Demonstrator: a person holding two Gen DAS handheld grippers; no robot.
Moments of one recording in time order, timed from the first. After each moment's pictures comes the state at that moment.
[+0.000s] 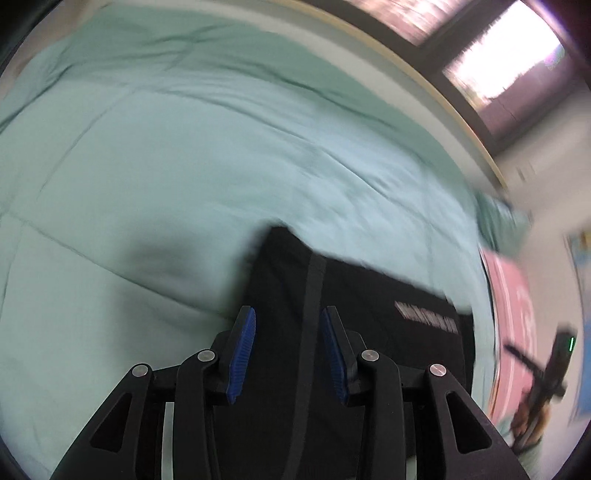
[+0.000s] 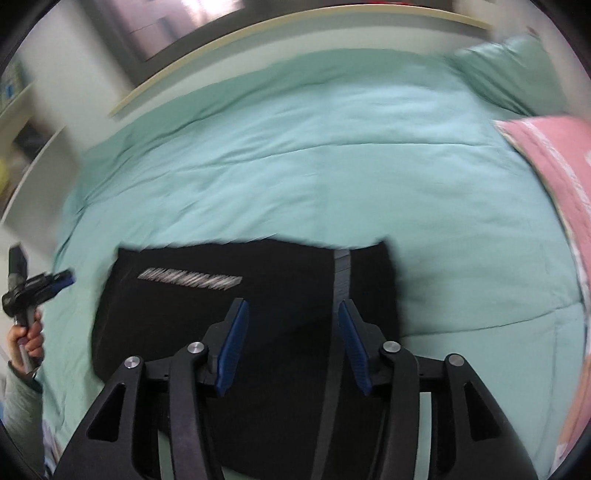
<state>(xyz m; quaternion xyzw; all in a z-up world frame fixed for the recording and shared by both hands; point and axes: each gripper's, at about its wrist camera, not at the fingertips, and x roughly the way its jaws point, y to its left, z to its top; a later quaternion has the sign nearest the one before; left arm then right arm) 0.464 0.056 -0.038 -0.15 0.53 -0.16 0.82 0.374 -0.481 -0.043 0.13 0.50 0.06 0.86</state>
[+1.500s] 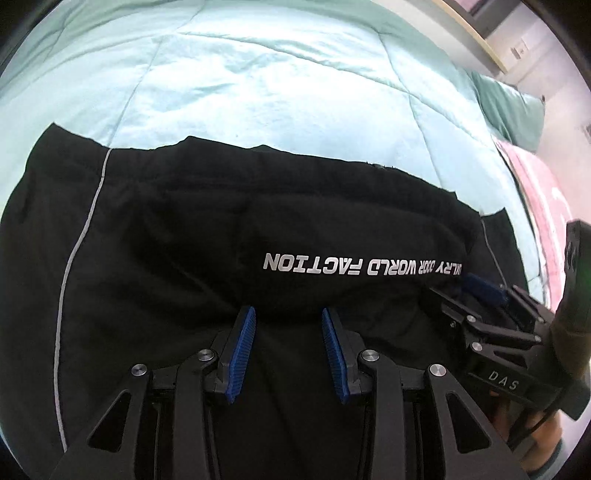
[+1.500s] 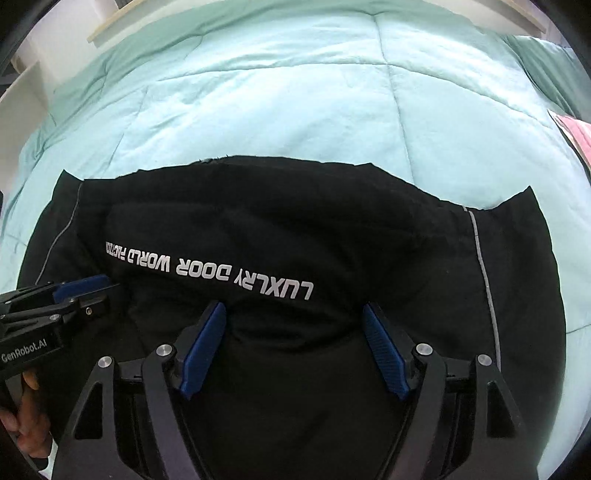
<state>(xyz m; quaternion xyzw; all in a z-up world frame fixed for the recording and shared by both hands) 0.477 -0.137 -0.167 -0.02 0.60 -0.19 0.78 0.425 -0.394 -0.195 0.07 0.56 0.02 0.83</state>
